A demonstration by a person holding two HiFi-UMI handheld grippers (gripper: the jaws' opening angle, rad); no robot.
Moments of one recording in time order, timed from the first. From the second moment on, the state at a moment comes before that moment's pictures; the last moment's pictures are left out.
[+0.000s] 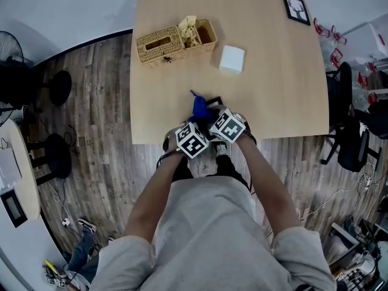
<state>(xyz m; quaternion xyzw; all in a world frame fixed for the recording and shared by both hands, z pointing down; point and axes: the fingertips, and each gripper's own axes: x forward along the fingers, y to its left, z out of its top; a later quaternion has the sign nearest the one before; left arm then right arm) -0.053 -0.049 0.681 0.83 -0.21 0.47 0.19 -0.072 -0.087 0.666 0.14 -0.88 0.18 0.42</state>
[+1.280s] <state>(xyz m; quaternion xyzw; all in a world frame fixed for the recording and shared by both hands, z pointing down) -0.053 -0.048 0.680 0.84 -0.20 0.47 0.19 -0.047 -0.028 0.662 0.24 -0.87 0.22 0.38</state>
